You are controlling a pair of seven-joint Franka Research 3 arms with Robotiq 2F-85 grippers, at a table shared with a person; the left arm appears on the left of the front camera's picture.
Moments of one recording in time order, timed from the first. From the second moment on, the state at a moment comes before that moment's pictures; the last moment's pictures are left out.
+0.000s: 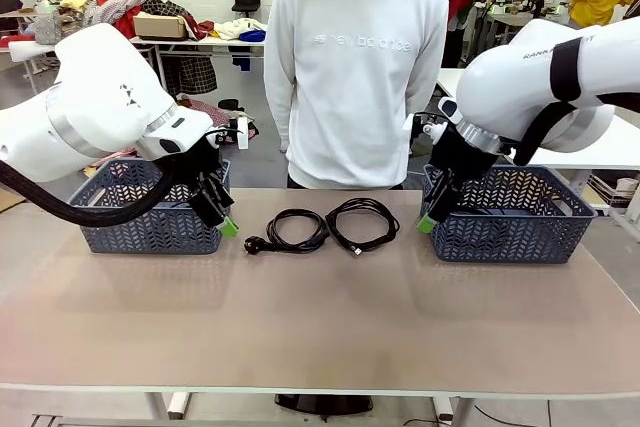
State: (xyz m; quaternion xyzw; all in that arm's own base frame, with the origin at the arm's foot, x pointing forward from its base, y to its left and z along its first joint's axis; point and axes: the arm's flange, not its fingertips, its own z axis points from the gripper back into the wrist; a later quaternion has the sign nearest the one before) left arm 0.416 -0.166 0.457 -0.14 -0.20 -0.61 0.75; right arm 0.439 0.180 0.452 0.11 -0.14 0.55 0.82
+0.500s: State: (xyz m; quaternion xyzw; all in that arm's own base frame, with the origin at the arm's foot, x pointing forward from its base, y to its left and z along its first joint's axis) left arm 0.416 -0.166 0.457 -0.14 -0.20 -0.61 0.75; right arm 0.421 0.180 0.447 0.11 -0.13 0.55 0.81
